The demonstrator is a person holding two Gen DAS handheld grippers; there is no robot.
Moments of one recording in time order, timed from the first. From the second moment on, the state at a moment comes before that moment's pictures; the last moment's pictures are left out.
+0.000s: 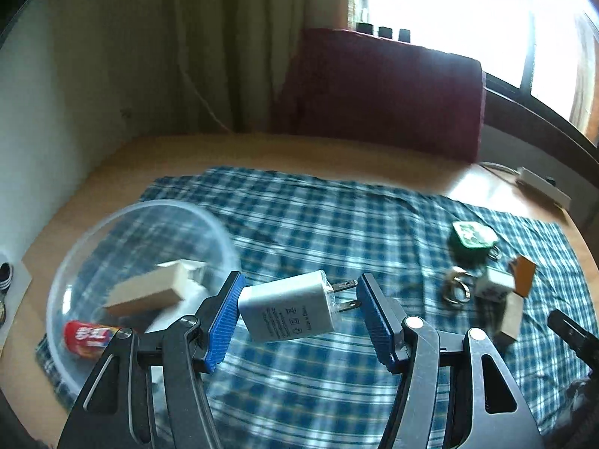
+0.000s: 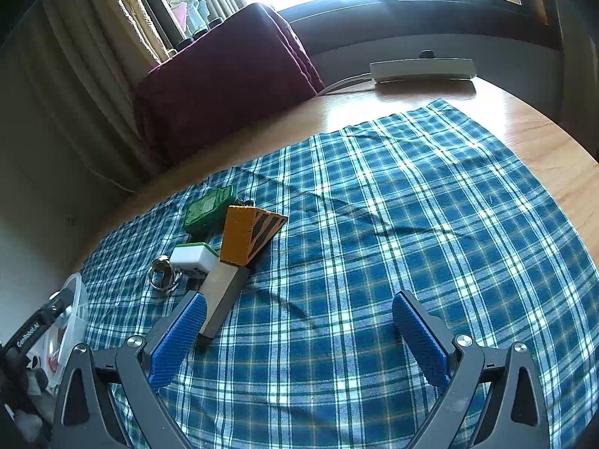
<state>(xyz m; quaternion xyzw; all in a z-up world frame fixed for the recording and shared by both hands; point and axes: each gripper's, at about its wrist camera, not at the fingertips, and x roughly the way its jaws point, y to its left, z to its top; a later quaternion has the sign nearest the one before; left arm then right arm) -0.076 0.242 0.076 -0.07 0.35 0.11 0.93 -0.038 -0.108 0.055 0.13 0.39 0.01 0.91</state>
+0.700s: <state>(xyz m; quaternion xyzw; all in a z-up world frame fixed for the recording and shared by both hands) -0.099 0.326 0.073 -0.10 0.33 0.19 0.92 -0.033 -0.104 0.057 0.12 0.40 0.03 0.91</state>
